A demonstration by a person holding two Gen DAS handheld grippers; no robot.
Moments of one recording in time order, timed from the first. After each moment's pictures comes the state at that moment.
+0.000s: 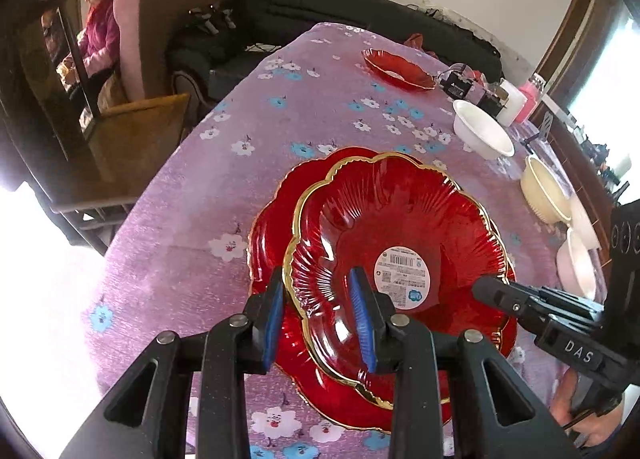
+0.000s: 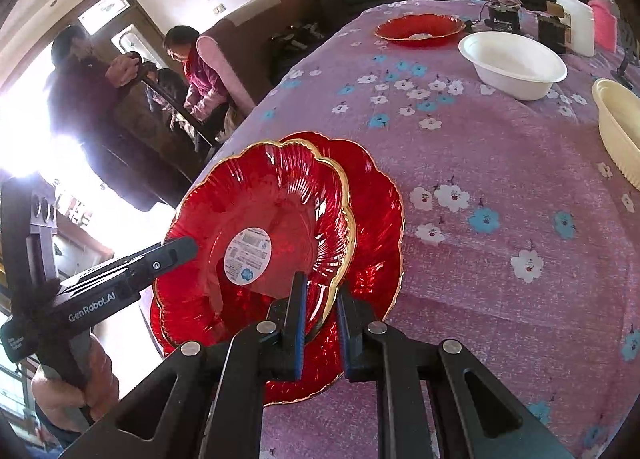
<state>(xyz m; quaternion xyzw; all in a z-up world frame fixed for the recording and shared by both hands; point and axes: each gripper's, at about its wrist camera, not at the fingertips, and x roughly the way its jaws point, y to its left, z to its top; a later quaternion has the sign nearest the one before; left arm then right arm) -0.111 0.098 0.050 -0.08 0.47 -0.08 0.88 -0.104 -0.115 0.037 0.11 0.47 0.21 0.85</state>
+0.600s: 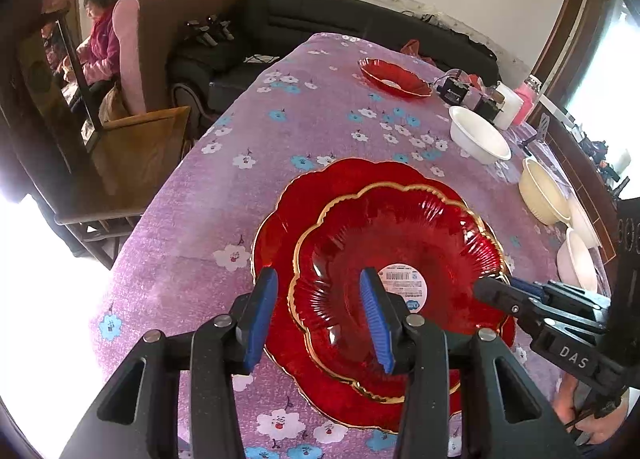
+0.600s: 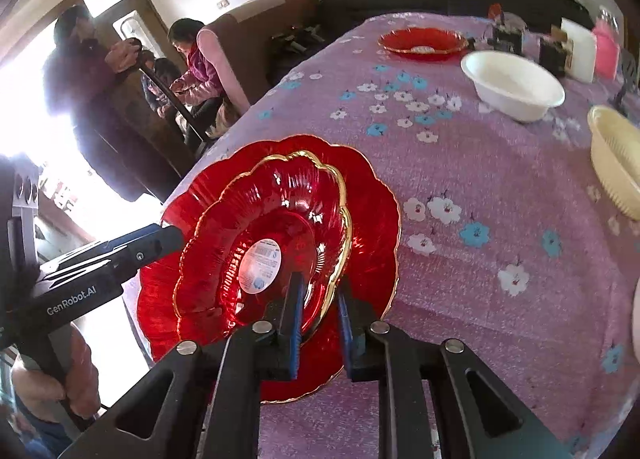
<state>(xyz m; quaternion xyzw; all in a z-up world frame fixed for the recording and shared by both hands) -0.115 0.099 0.056 -0.07 0.45 -0.08 0.89 -0.111 -0.107 0.045 0.06 0.45 0.19 0.87</state>
